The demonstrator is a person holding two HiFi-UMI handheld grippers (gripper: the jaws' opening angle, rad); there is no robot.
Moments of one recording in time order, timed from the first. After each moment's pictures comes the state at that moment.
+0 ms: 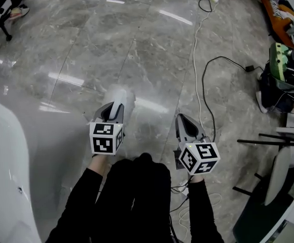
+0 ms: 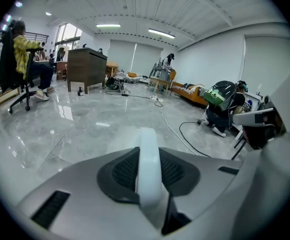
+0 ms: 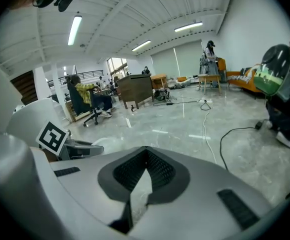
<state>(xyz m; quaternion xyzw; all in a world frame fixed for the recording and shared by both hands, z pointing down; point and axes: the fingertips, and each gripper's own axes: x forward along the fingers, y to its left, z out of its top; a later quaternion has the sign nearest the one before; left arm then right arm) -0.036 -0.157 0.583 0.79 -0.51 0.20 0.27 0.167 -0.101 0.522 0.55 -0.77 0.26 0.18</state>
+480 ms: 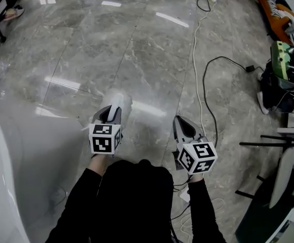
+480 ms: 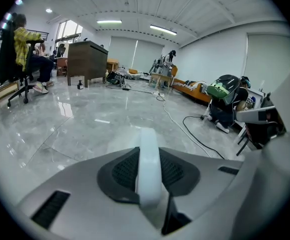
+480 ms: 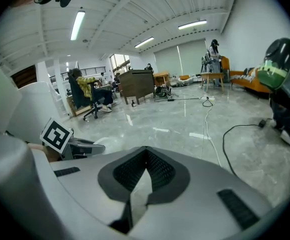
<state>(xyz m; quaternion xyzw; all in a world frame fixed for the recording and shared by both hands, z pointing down) -0.035 -0.164 0.657 0.79 -0.51 0.21 0.28 0.172 -0.109 0.585 0.54 -0.78 0.26 0.20</state>
